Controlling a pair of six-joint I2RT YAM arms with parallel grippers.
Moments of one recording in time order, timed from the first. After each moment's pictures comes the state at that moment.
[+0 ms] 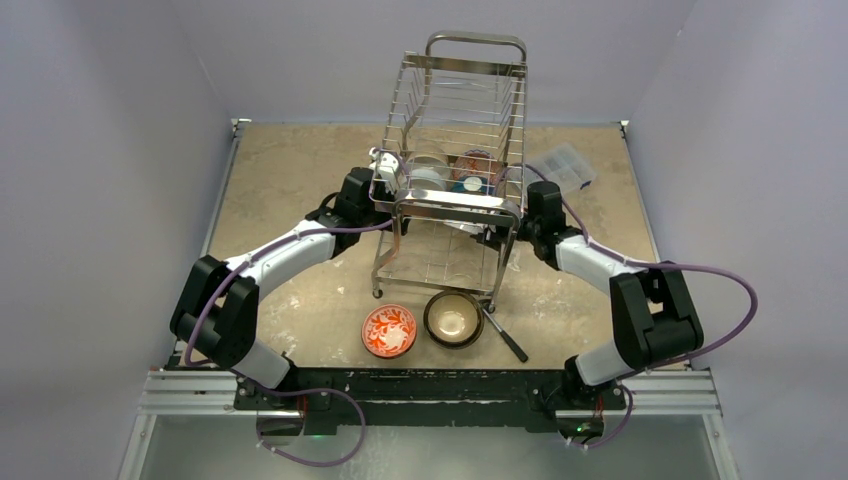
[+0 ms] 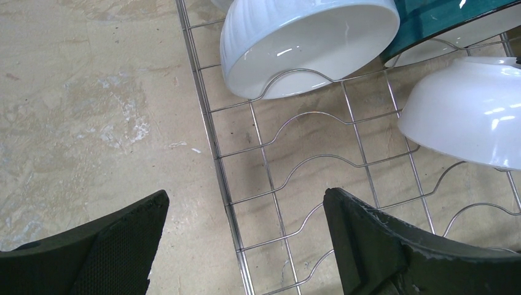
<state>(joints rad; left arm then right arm) -0.54 1.54 1.02 -0.07 -0.08 -0.13 0.29 1.50 0.75 0.18 -0.73 -0.88</state>
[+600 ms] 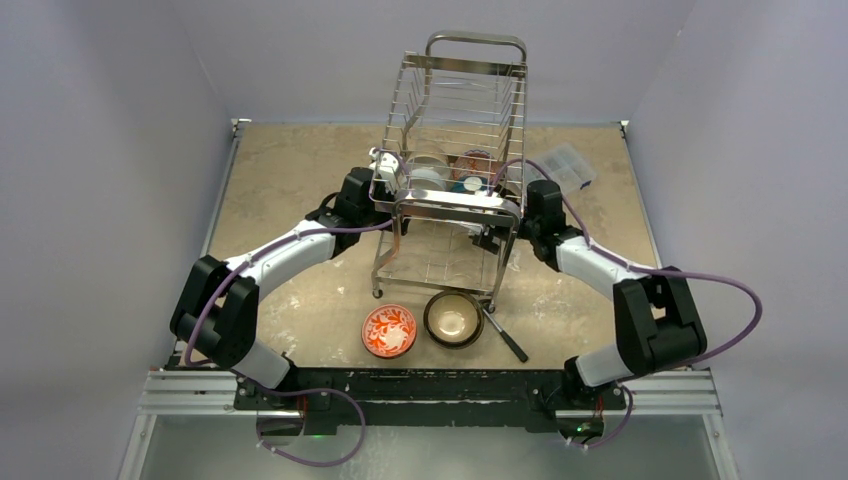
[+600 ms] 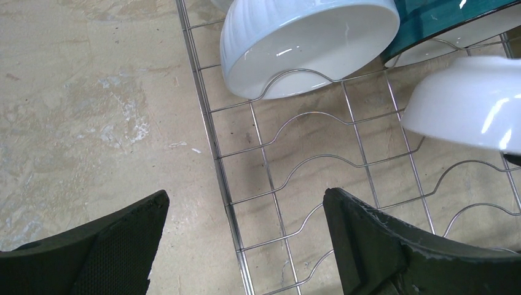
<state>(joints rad) -0.54 1.54 1.02 -0.07 -0.08 -0.13 0.30 1.48 0.77 0.17 -0.65 -0.80</state>
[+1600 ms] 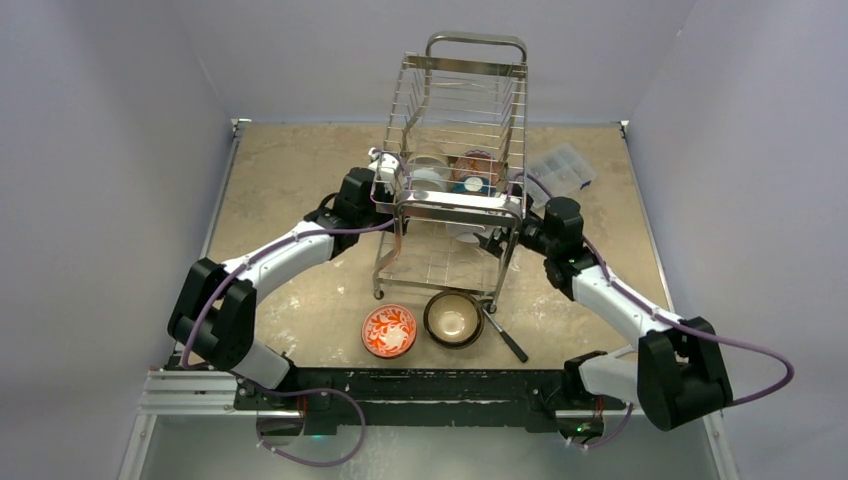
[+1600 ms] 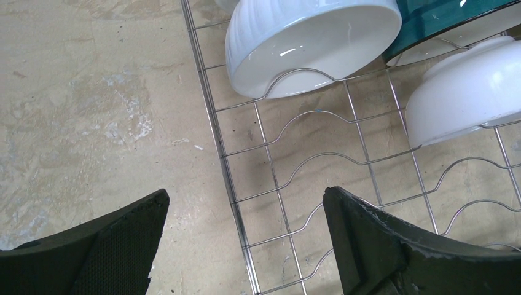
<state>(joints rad) -0.54 1.53 1.02 -0.08 -0.09 -0.13 0.31 1.23 0.62 0.31 -0.57 -0.63</state>
